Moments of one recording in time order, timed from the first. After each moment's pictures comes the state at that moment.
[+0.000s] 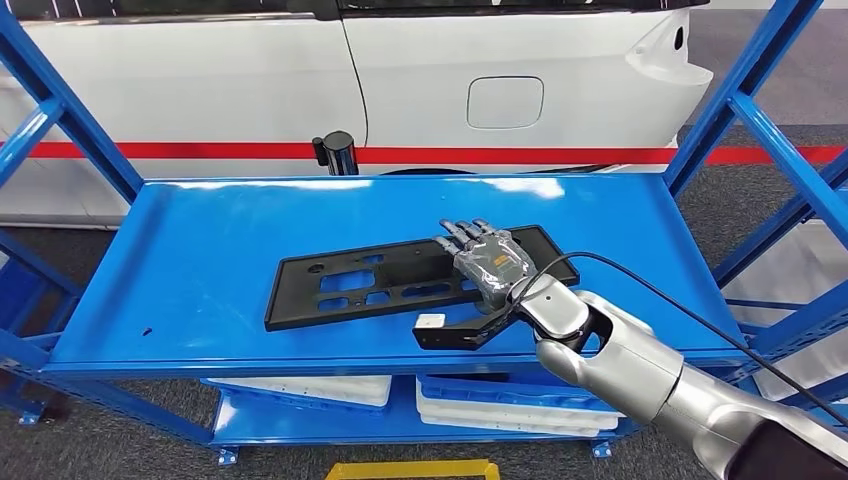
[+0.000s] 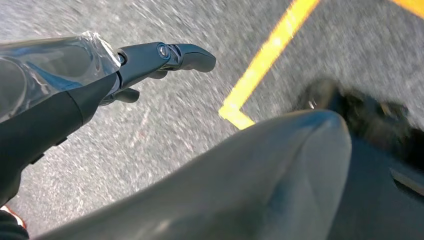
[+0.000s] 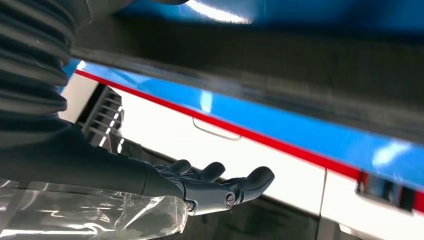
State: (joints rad) left arm -0.17 -0.04 -1.29 -0.23 0.67 0.29 0.07; right arm -0.70 -0.46 0.85 -1.49 0.87 0.13 0.52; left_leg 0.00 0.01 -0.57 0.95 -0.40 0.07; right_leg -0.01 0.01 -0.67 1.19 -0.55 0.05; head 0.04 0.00
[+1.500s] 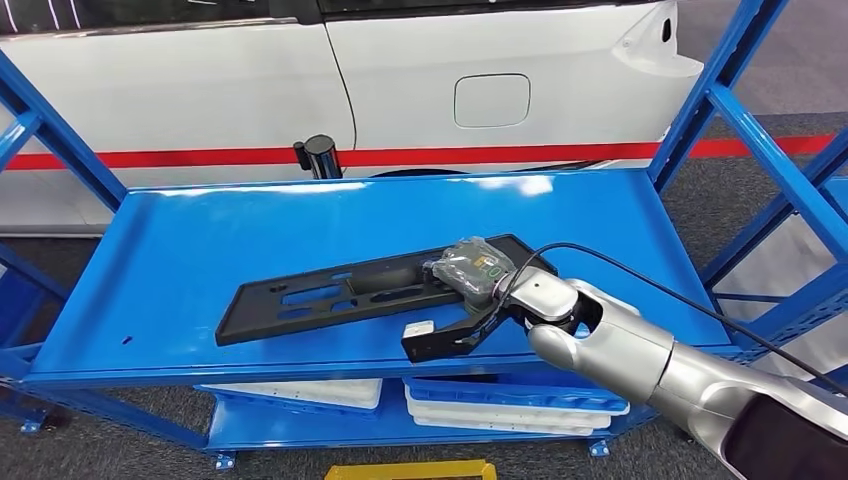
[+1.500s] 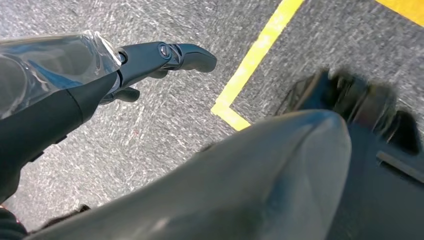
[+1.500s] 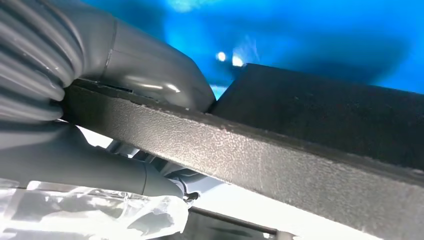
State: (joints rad) left arm -0.16 -0.04 -1.29 -0.23 0.67 0.29 0.05; right arm -0.80 -0.45 0.97 -1.47 0.59 0.12 0.39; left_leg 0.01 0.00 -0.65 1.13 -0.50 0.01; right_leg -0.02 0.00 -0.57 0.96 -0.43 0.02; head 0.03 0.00
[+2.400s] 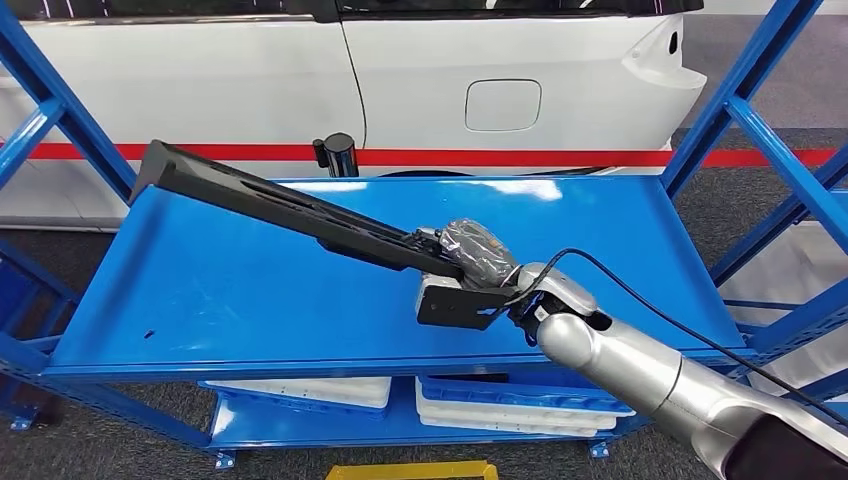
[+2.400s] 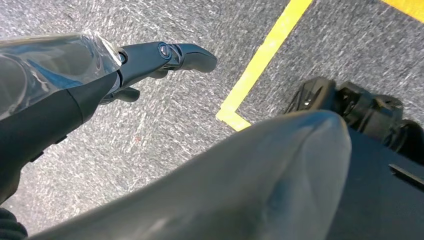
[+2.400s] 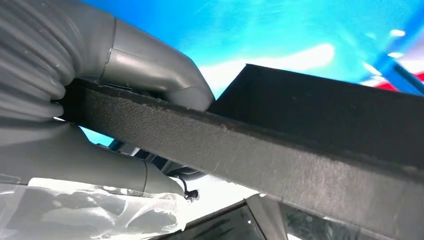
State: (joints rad) left arm -0.16 -0.03 -1.29 -0.23 0.65 0.29 0.04; right arm -0.74 -0.45 0.86 -1.51 0.25 -0.10 0.23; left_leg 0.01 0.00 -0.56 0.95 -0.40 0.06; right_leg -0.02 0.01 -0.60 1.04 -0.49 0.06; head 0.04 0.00
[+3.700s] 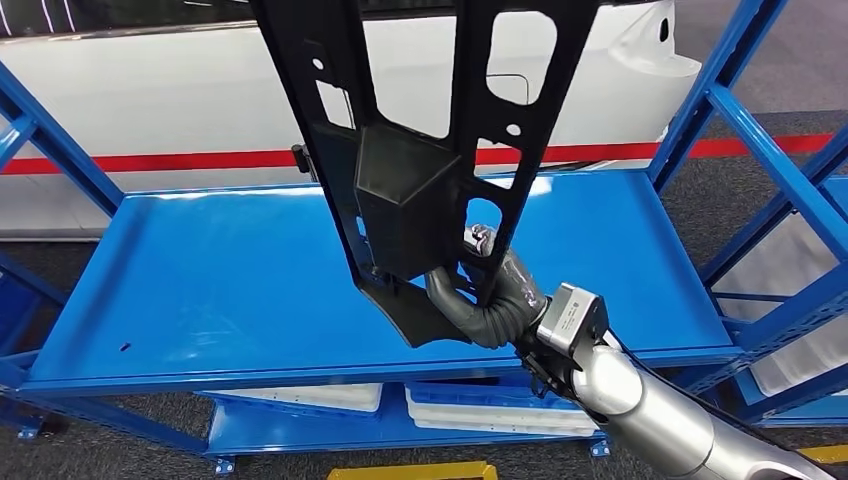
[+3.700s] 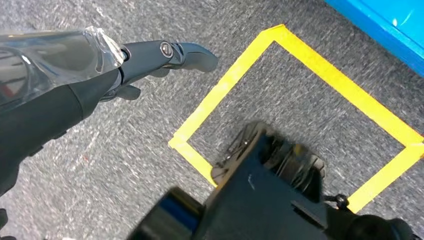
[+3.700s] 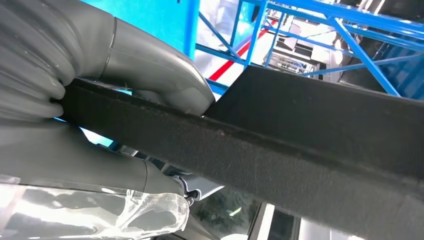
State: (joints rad) left arm -0.17 -0.03 -1.24 -0.23 0.72 0.36 -0.18; right arm -0.51 -0.41 0.67 -1.94 -0.30 -0.18 -0.07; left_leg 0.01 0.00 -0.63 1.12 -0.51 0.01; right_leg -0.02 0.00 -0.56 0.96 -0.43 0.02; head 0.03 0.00
